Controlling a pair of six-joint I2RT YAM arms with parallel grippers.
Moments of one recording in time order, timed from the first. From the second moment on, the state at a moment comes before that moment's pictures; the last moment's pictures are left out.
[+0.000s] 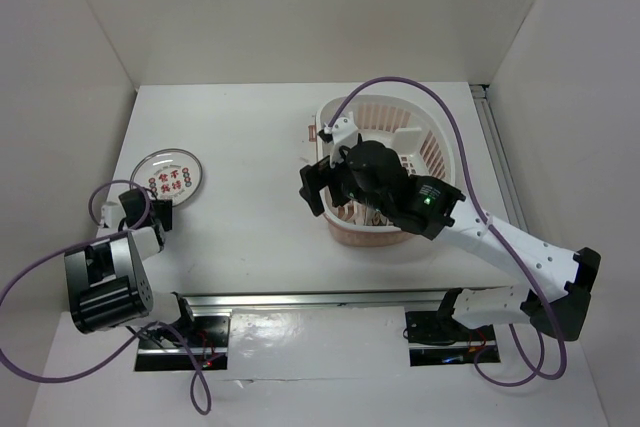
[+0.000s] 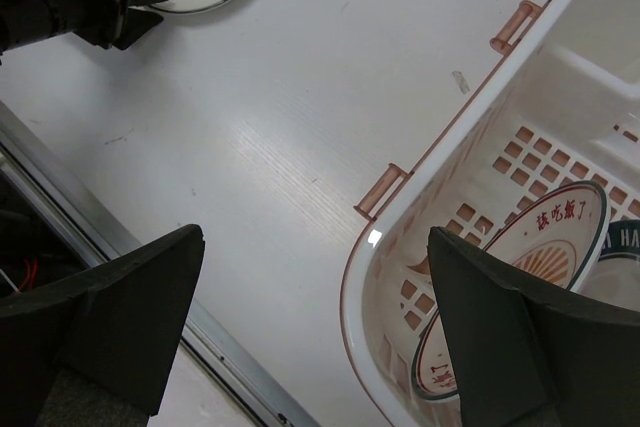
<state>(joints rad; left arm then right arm) 0.40 1.36 0.38 0.29 -0.08 -1.24 0.99 1.22 1.29 -0.49 0.22 0.20</state>
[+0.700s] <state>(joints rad) 0.45 1.47 0.51 0.22 0.03 -1.21 1.00 1.19 1.26 -0.46 0.21 0.23</state>
